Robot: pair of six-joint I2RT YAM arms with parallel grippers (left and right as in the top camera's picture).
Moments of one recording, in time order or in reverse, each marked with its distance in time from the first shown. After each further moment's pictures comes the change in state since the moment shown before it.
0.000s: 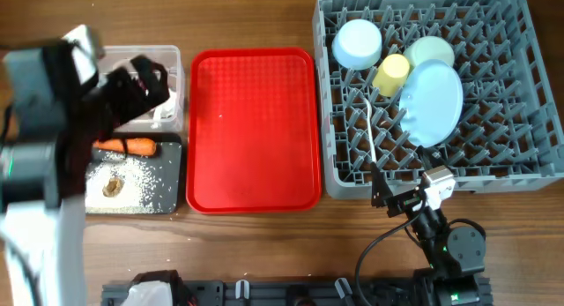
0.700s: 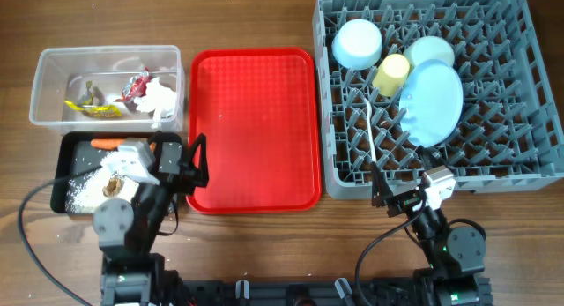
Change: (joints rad) left arm -0.008 -0.744 -1.324 1.246 0.171 -0.004; right arm 0.000 -0.001 -0.001 0.000 0.003 0.000
